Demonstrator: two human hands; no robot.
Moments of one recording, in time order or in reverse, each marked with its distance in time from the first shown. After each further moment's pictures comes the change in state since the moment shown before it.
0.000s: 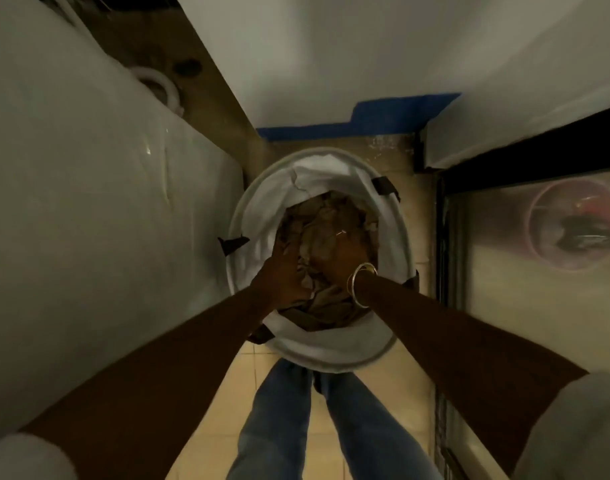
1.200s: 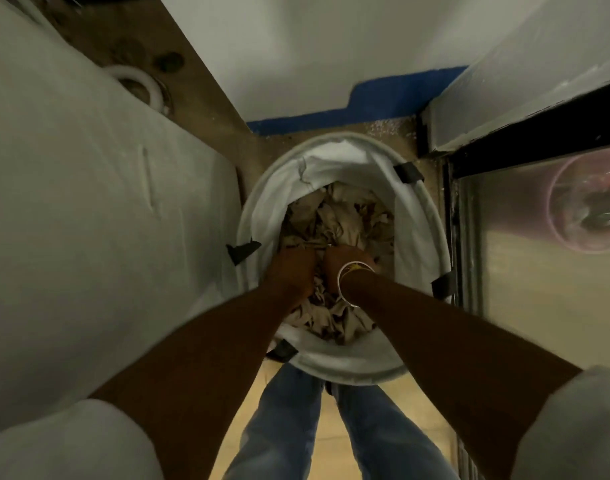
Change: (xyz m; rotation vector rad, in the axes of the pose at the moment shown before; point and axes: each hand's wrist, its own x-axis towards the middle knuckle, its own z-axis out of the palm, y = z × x) left_hand 0.026 0.022 -0.004 0.481 -0.148 -0.035; right_hand 0.004 -0.019 -0.007 -0.194 -0.114 0.184
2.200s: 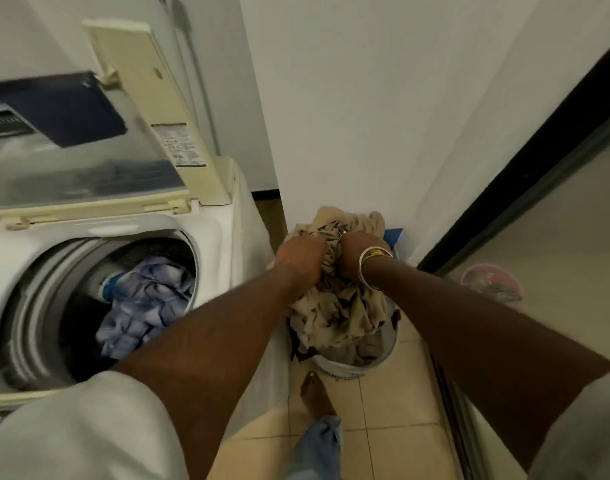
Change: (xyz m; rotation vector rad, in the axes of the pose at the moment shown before) left_hand -0.381 0.089 -0.237 0.249 0.675 0.106; right_hand -0.393 -0.059 -0.229 -0.021 0.513 -0.172
